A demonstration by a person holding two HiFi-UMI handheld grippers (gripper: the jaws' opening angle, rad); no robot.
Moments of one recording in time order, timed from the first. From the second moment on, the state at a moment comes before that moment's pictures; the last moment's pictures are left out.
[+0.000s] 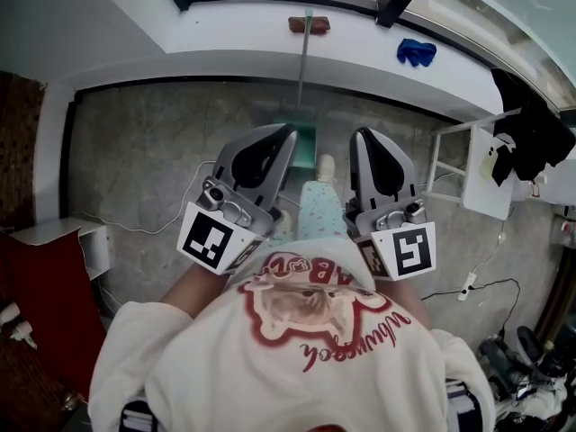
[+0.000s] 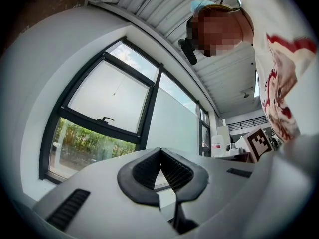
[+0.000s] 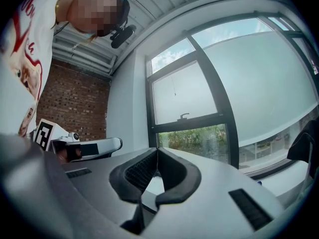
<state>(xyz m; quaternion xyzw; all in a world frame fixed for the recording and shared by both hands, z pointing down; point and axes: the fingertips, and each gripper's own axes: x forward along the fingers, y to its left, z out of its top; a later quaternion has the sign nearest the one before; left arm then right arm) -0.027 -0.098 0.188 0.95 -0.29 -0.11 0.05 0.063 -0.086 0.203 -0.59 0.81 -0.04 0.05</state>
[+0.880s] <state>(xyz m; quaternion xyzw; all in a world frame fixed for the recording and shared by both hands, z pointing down) 0.071 -0.306 0.260 0.91 -0.39 -0.10 0.07 0.139 -0.335 0.288 -0.50 0.87 -0.06 0.00</state>
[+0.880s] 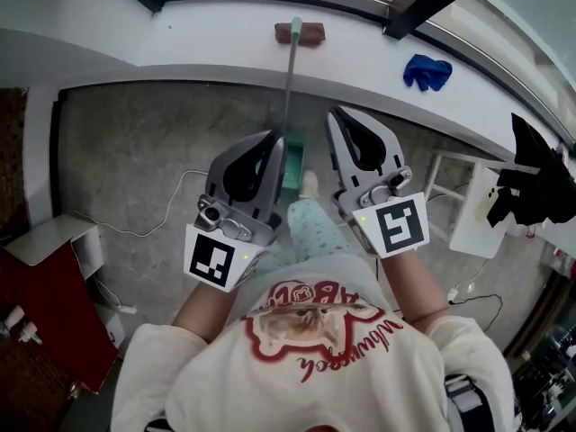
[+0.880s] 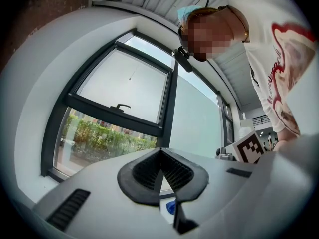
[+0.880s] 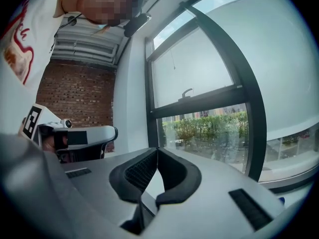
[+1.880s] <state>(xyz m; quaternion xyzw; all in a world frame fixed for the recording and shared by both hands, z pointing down) 0.088 -0.363 0.358 0.90 -0.42 -0.06 0.11 0.136 -0.463 0.486 -0.48 0.87 -0.14 -0.08</state>
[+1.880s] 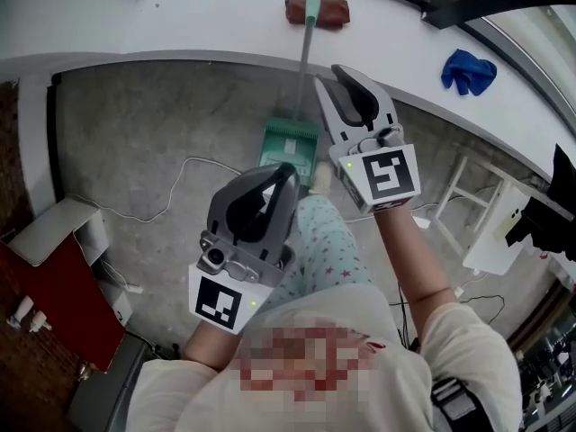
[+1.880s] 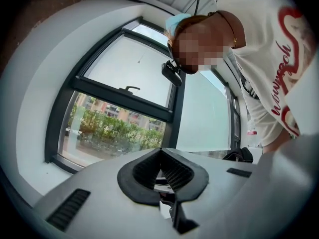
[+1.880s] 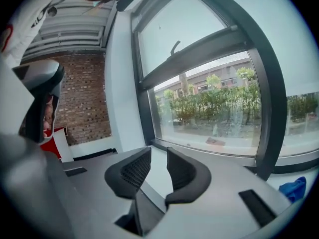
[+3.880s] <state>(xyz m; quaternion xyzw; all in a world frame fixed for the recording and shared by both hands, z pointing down) 0.009 -0.359 0.428 0.83 -0.54 -0.01 0.17 0.126 -0.582 0.732 -0.46 0.84 -0.27 -0.14</state>
